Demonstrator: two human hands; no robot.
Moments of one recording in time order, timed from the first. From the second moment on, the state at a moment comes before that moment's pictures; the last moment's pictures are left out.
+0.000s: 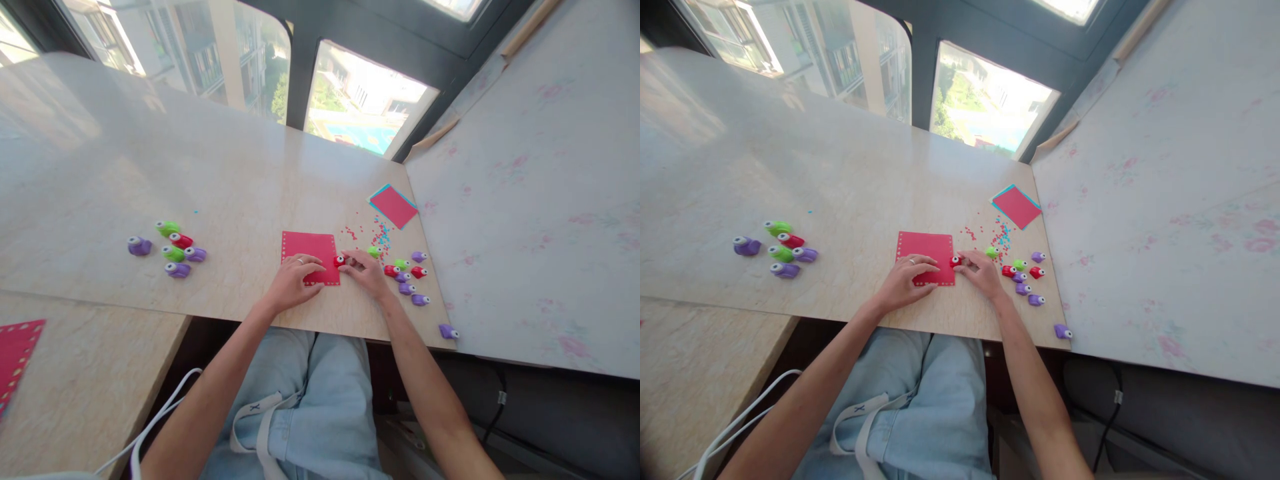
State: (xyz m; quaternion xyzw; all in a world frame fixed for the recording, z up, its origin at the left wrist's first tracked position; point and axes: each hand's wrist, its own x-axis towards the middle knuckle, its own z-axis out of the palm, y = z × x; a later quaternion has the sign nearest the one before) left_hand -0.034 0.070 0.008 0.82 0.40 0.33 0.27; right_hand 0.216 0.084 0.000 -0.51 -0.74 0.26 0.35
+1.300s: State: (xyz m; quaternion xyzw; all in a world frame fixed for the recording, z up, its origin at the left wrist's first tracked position) left_hand -0.032 0.069 0.009 0.80 0.43 0.32 0.27; right_hand 0.207 0.081 0.015 -0.52 -0.75 0.24 0.33
